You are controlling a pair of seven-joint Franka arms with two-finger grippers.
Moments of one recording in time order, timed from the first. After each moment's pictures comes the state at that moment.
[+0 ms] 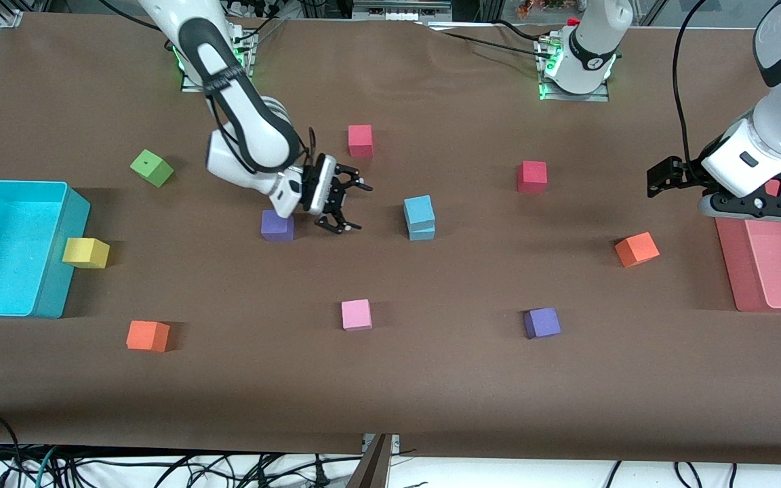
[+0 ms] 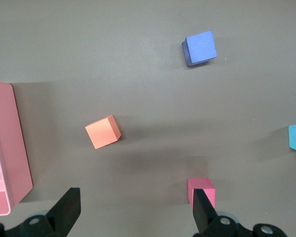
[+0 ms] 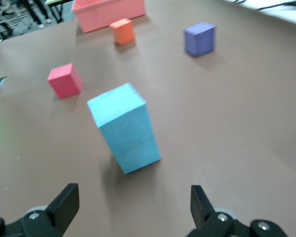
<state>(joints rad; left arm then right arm) -0.15 0.03 0.09 -1.75 0.00 1.71 0.01 0.50 0.37 0.11 -2.13 1.71 2.53 -2.10</state>
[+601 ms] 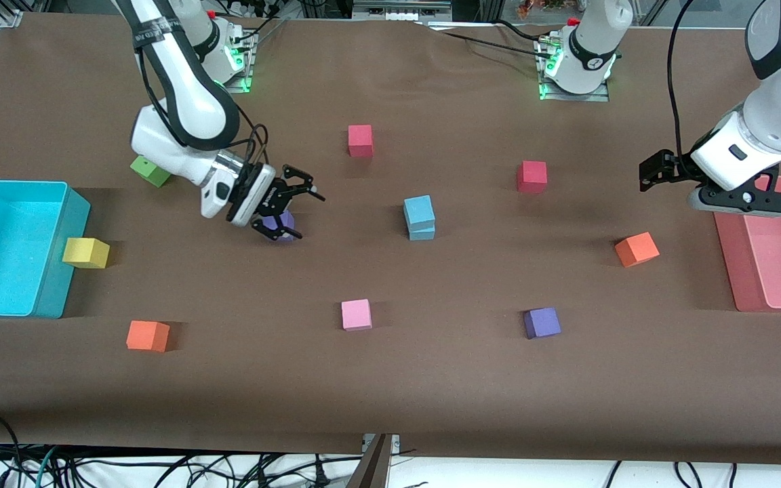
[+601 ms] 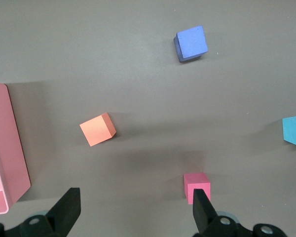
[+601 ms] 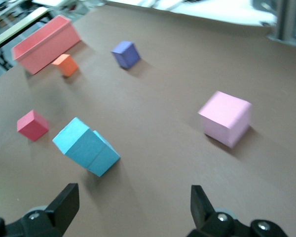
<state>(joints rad) -0.15 0.02 0.06 -1.74 0.00 1.69 0.01 0.49 0.19 -0.05 -2.20 1.43 2.52 -1.48</state>
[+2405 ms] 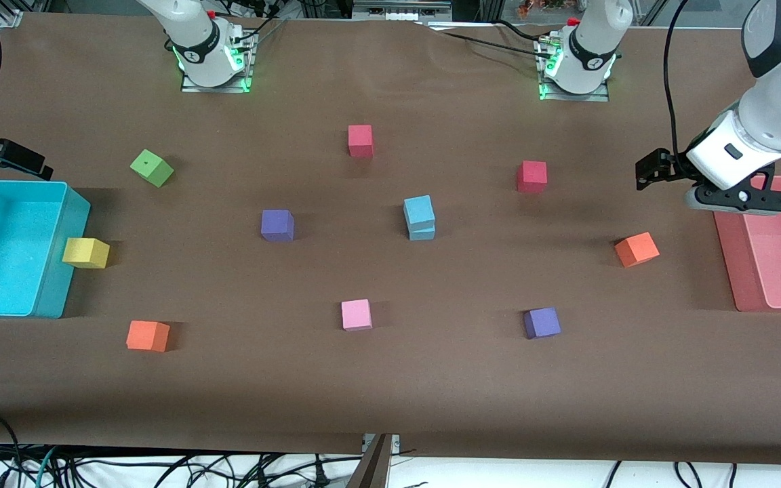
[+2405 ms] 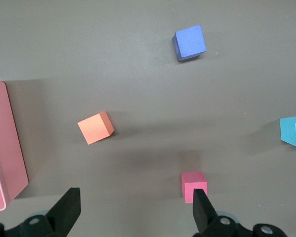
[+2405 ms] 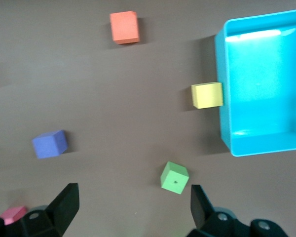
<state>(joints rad) -0.14 0.02 0.04 -1.74 0.00 1.68 -0.01 0.05 0.06 -0.16 -1.57 0.04 1.55 0.02</state>
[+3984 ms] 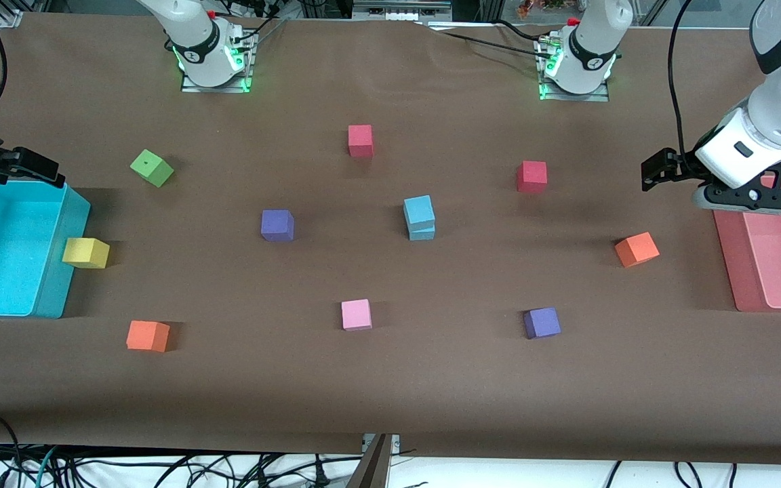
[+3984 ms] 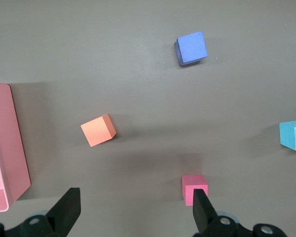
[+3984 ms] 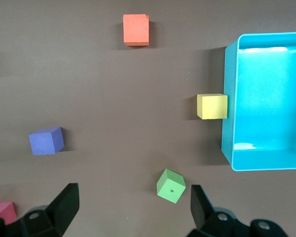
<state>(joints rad) -0.13 0.02 0.05 -1.72 0.00 1.68 -0.01 0.05 0.08 -0.13 -1.57 0.01 1.59 -0.02</state>
